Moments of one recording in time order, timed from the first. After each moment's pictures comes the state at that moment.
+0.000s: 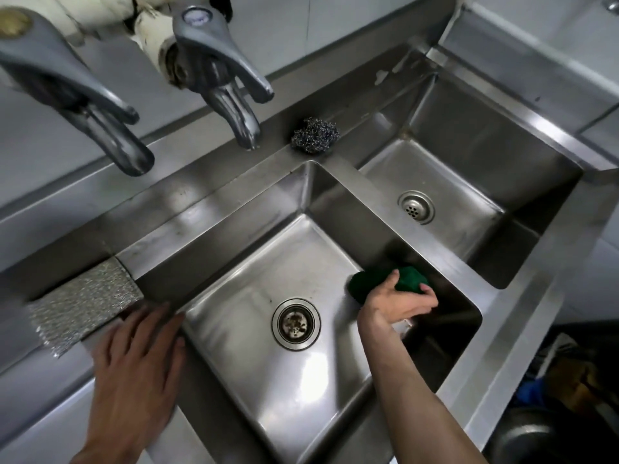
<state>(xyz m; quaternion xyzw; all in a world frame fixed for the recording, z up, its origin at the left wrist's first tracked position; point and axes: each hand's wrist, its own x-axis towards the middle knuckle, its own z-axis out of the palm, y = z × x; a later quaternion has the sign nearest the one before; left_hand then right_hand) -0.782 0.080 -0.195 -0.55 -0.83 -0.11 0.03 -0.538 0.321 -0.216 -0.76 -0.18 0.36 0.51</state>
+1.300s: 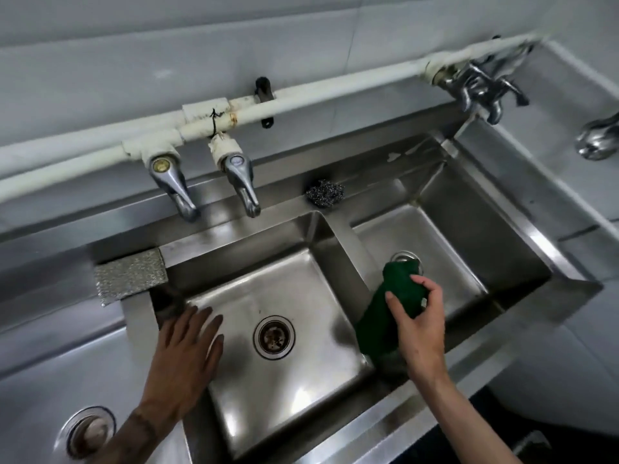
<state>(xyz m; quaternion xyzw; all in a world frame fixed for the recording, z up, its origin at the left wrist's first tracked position) -0.686 0.100 -0.152 -0.51 -0.86 -0.09 0.00 -0.423 0.364 -0.054 -0.53 -0.55 0.54 0.36</state>
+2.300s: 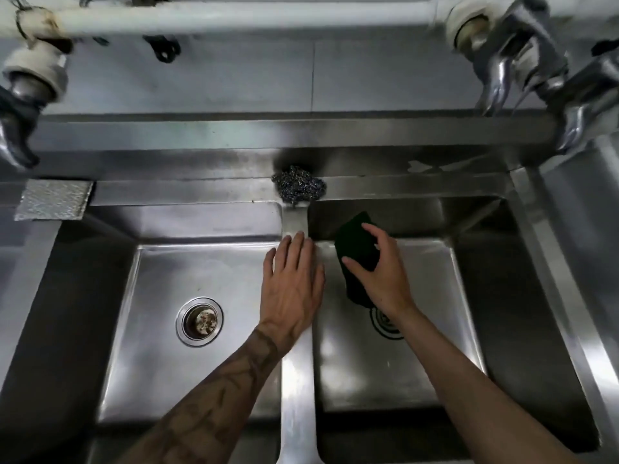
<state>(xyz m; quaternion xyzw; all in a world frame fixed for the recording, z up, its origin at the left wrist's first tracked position) -0.526 0.482 -0.186 -0.29 -0.95 -0.13 0.01 -0.465 0.661 -0.178 -0.26 -0.83 0.48 0.09</state>
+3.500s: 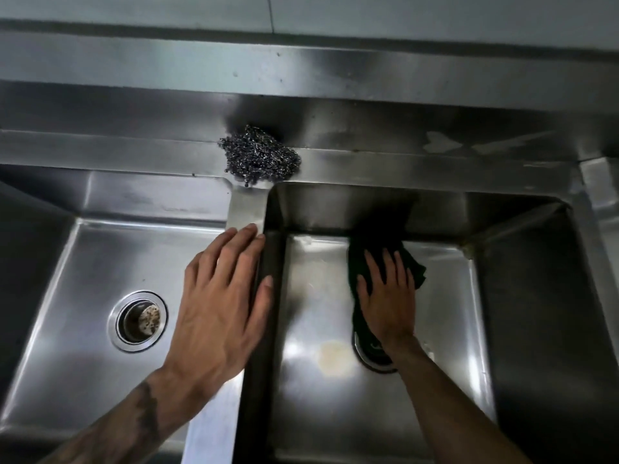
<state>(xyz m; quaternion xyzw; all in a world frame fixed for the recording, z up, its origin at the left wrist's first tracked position) -0.525 0.485 -0.196 -0.27 -0.95 -0.16 0.01 -0.448 0.753 -0.398 -0.21 -0.97 0.09 0.01</state>
